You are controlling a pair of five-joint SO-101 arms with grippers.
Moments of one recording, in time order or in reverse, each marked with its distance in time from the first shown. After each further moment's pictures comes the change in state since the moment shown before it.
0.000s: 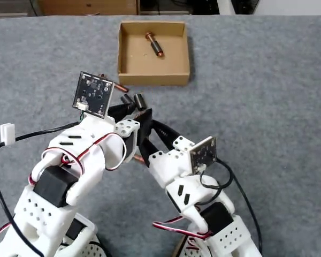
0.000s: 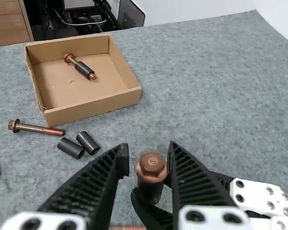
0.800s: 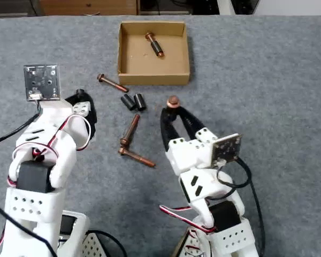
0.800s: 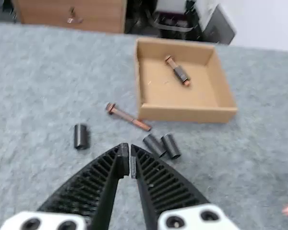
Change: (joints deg) left arm -22.9 0.0 3.1 0.0 0.0; right arm 13.5 0.1 -4.4 0.0 0.0
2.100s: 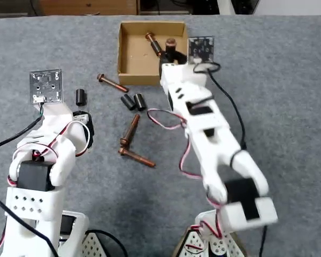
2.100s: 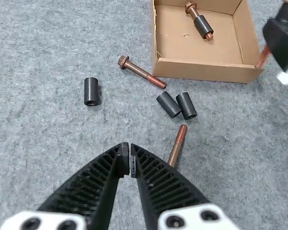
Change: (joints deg) left arm -0.9 0.0 1.2 9.0 0.0; right arm 7.5 107.2 -58.5 -31.0 0.0
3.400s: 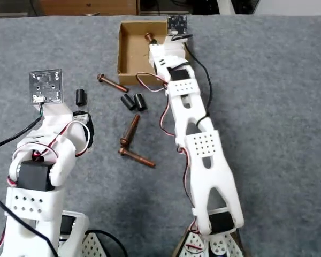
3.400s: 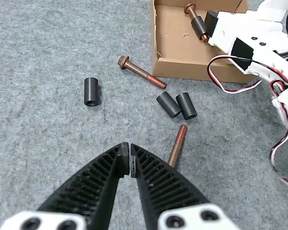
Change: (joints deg) left arm 0.0 0.0 0.0 0.0 0.0; right arm 0.1 78.8 -108.7 37.4 -0.2
